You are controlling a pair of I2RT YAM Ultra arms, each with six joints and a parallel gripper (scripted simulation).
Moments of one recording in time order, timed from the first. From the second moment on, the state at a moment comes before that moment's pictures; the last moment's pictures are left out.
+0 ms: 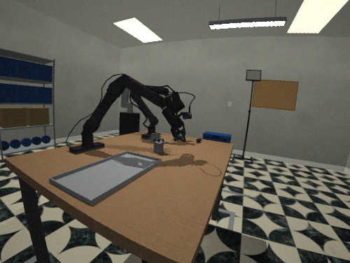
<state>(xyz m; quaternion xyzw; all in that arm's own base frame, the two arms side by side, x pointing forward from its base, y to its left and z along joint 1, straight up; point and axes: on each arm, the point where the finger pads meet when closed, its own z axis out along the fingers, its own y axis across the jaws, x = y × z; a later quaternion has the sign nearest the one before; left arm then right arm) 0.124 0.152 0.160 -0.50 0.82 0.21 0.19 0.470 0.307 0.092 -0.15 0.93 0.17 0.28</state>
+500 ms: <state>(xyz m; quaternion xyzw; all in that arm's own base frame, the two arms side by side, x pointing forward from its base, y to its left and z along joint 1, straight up) 0.155 0.142 0.131 -0.57 0.80 0.13 0.15 0.470 0.307 0.092 -0.15 0.93 0.17 0.28</state>
